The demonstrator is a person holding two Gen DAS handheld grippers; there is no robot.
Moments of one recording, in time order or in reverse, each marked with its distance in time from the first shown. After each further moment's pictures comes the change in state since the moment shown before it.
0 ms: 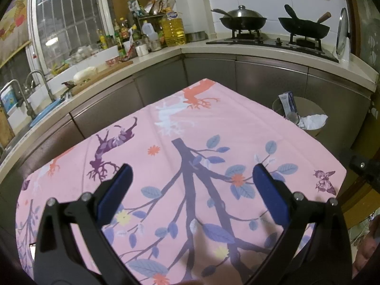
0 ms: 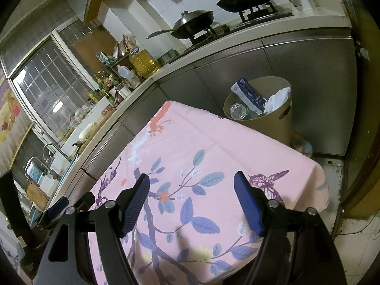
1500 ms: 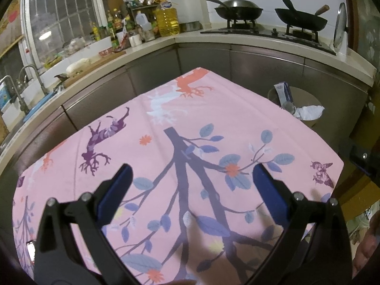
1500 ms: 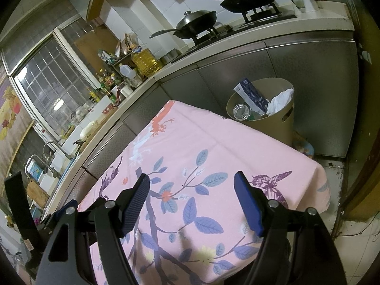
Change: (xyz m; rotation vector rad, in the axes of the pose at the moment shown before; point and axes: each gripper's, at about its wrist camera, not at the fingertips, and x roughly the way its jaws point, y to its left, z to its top) left arm 0.013 0.001 -0.006 0.008 0.057 -0.047; right arm 0.002 0.005 -0.004 -0.013 -0.001 0.001
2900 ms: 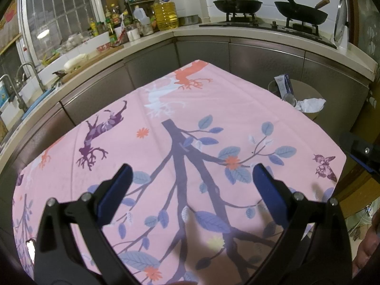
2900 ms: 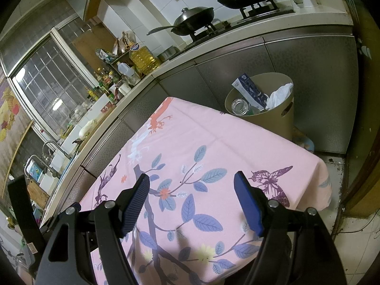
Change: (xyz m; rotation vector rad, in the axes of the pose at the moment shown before) left arm 0.010 -0.002 -0.004 0.007 0.032 -0.007; right arm 0.003 0.000 -0.002 0.011 0.012 -0.001
